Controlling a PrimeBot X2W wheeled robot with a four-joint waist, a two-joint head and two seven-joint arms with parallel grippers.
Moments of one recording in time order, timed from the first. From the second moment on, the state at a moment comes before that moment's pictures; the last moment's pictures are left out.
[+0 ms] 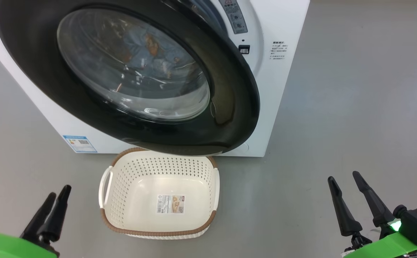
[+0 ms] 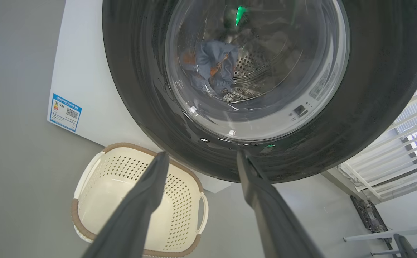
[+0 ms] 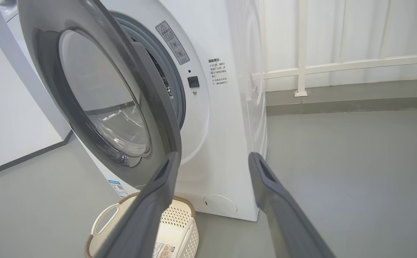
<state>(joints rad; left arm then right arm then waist) -0.10 0.56 -0.38 0.12 -1.35 -0.13 -0.05 0.02 -0.22 0.09 0.03 0.42 0.13 -0.26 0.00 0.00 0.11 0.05</state>
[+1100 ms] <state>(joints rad) 0.04 0.29 -0.11 0.25 -0.49 -0.13 -0.25 0.11 -0.23 0.06 0.03 0.44 0.13 -0.26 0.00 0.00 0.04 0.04</state>
